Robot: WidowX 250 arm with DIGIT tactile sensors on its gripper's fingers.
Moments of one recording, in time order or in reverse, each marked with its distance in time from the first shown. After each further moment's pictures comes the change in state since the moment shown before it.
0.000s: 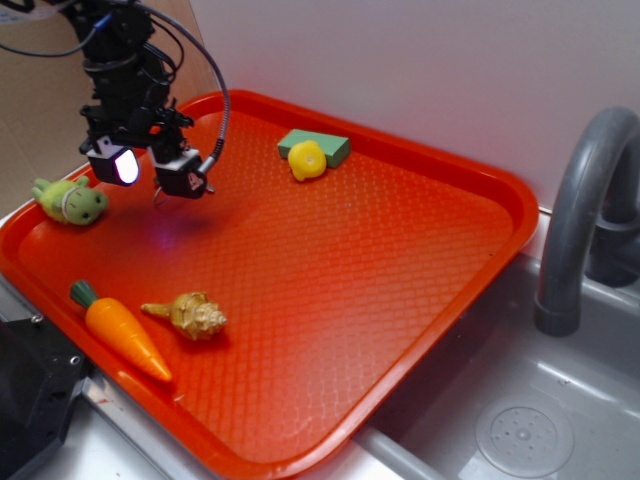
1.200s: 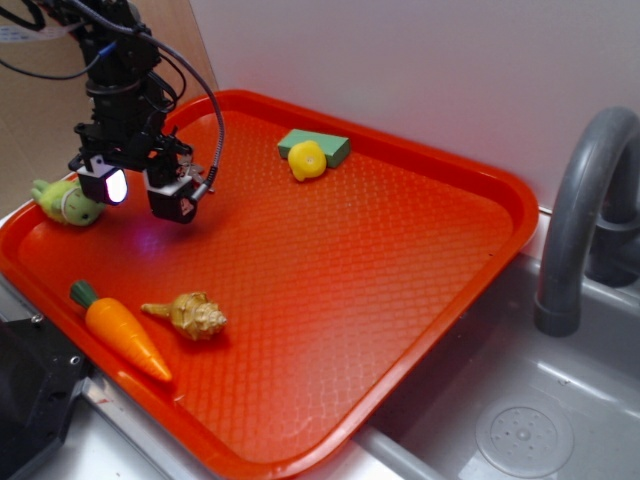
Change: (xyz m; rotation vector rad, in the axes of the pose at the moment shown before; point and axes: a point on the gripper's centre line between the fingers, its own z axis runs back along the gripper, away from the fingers) arm -0.013 0.009 -0.013 0.085 0.052 0.030
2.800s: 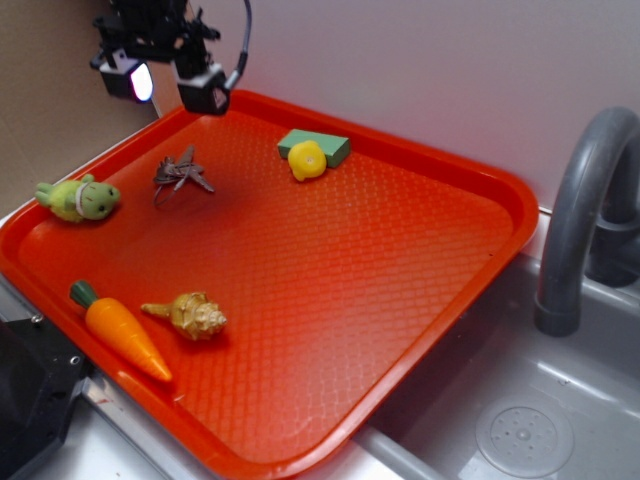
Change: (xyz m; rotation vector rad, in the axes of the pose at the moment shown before) arm 0.043 -0.016 0.072 0.017 -0.164 0.019
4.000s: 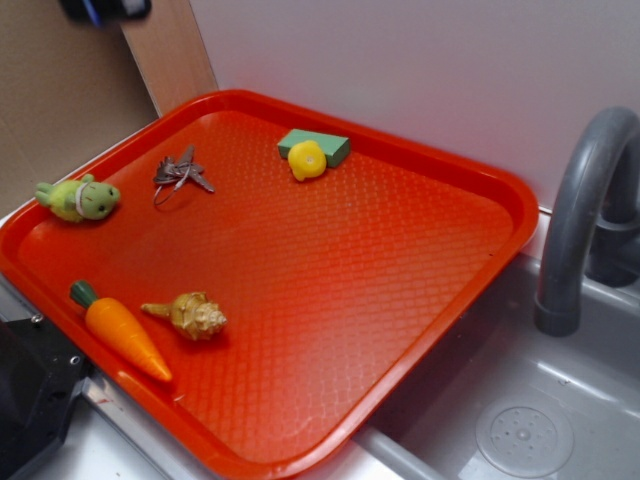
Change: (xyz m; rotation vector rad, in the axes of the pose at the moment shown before) arm -0.041 -0.016 0.129 -0.262 0.015 -0.226
